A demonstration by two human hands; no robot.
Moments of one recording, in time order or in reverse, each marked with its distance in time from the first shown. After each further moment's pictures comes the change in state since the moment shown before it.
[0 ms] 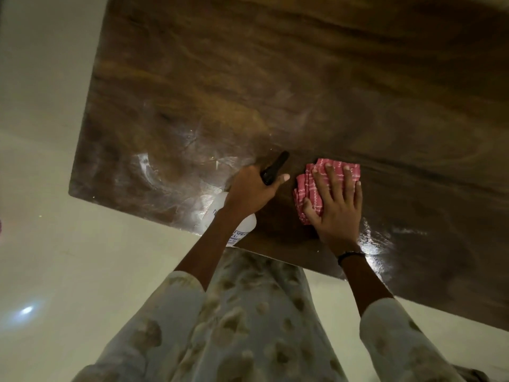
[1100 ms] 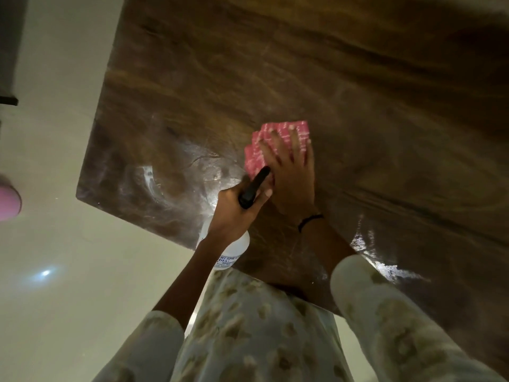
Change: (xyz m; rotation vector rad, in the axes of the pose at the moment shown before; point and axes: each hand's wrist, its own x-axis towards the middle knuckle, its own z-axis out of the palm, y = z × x) left_hand 0.001 0.004 -0.023 -0.148 0.201 -0.059; right_hand 0.139 -0.084 -0.015 0.014 -0.020 -0.353
